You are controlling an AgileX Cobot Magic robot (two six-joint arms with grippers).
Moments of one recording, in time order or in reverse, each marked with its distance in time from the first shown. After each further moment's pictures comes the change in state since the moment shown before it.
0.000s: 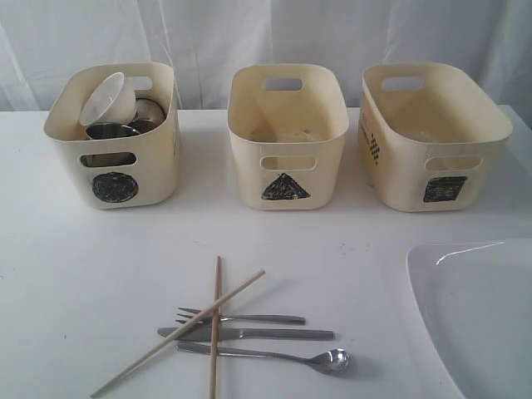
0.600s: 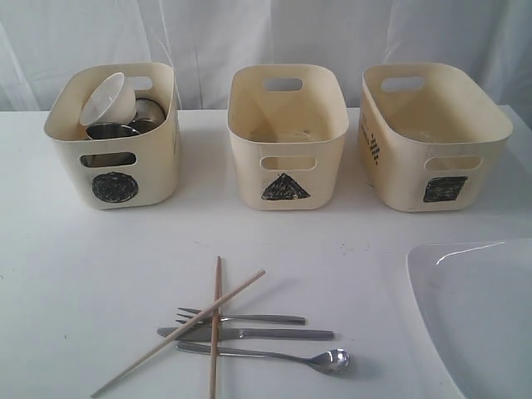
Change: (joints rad) left arm 0.002 -0.011 0.125 0.349 -0.060 -0.202; right arm 0.000 0.000 0.000 0.000 0.000 0.000
